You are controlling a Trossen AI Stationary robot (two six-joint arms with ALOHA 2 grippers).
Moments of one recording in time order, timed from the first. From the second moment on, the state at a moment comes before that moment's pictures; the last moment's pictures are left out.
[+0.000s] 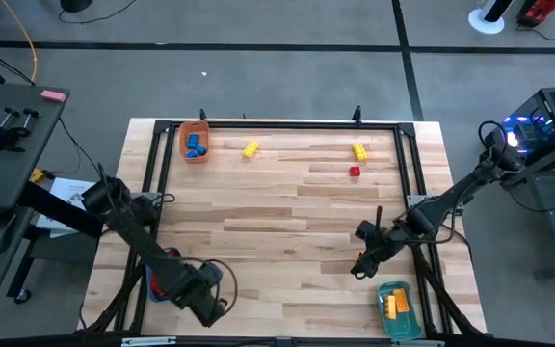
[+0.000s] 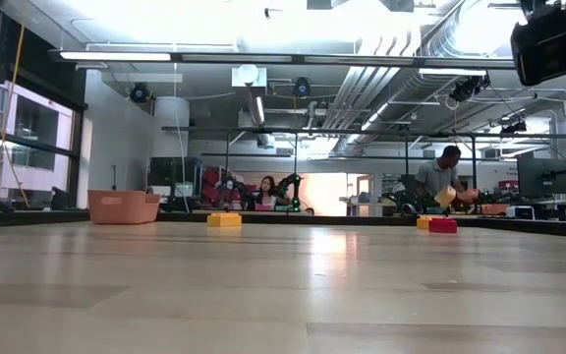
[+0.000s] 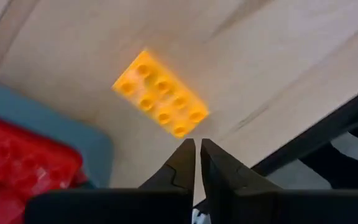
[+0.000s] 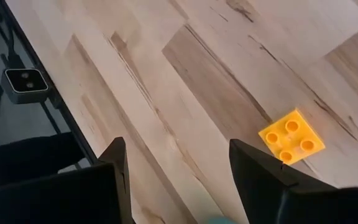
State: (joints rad) left arm -0.78 1.79 1.29 -0.97 0.11 -1.59; right arm 0.59 1.13 0.65 -0.51 0.00 1.34
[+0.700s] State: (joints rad) left arm -0.79 1.89 1.29 -1.02 0.08 -1.59; right arm 0.59 1.13 0.65 -0.49 0.00 1.30
